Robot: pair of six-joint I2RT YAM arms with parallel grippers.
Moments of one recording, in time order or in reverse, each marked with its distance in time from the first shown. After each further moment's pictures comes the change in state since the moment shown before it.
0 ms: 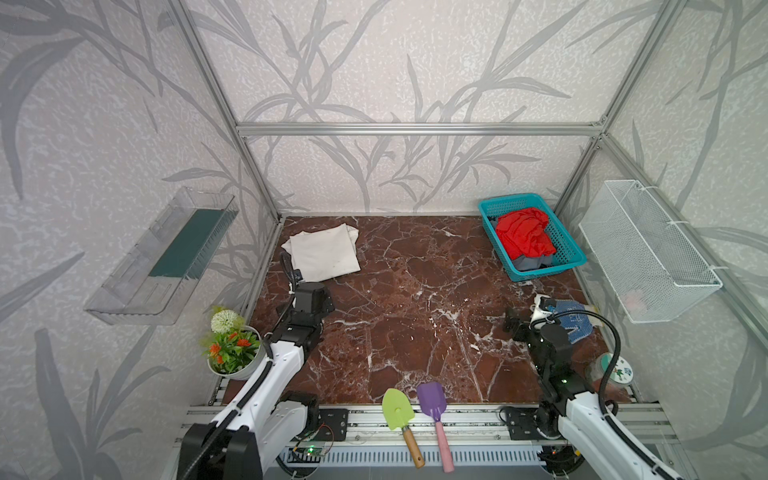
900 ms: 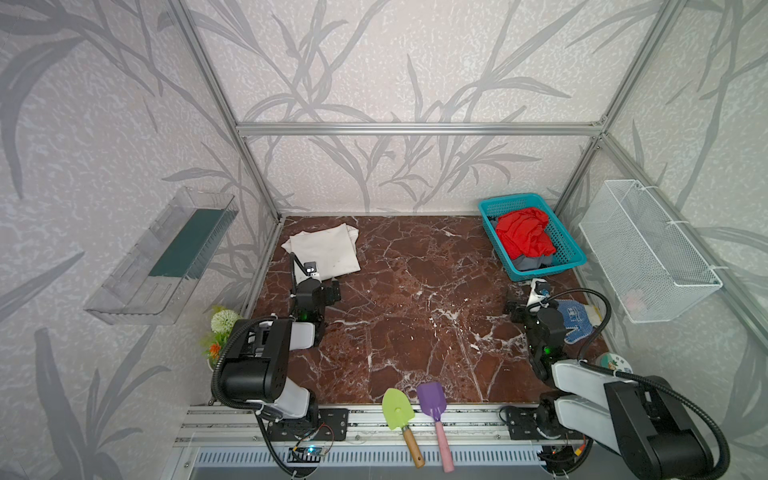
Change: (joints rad) left arm 0.131 0.521 -0.060 0.853 0.293 0.241; right arm -0.081 0.519 0.060 0.605 -0.024 -0.121
